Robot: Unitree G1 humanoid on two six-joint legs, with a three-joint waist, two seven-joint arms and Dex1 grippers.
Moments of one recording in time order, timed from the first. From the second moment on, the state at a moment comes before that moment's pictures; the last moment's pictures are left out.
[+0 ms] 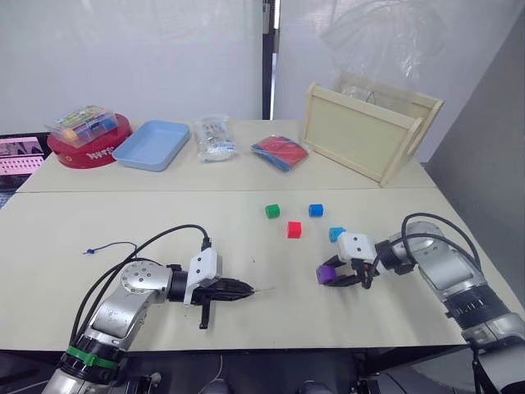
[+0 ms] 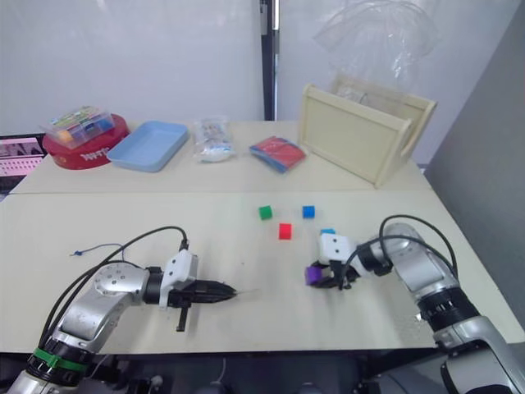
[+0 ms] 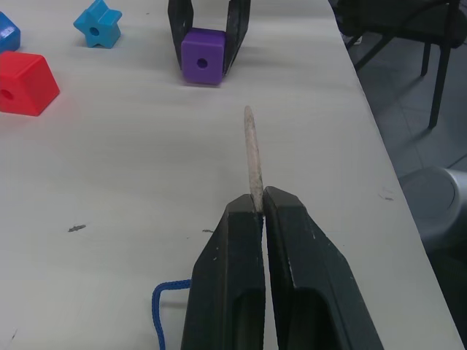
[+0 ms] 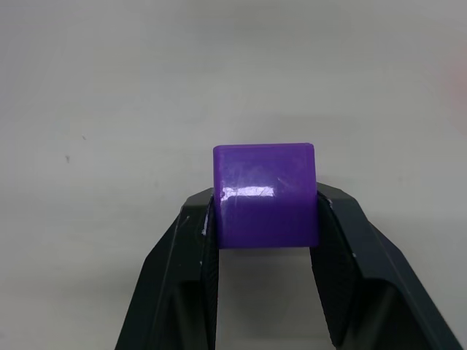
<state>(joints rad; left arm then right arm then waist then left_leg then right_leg) -0.28 0.64 -0.16 -0.10 -0.33 0.19 -1.24 -0.58 -0.79 0.32 0.11 0.11 0.21 1.38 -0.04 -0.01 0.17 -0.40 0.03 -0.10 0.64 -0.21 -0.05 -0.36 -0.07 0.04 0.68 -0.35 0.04</state>
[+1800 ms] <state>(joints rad) -0.43 0.47 -0.34 0.07 -0.14 0.11 -1.19 -0.45 -0.81 0.37 -0.26 0.06 0.52 1.20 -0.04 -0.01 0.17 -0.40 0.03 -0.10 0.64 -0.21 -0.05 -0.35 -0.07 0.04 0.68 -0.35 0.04</state>
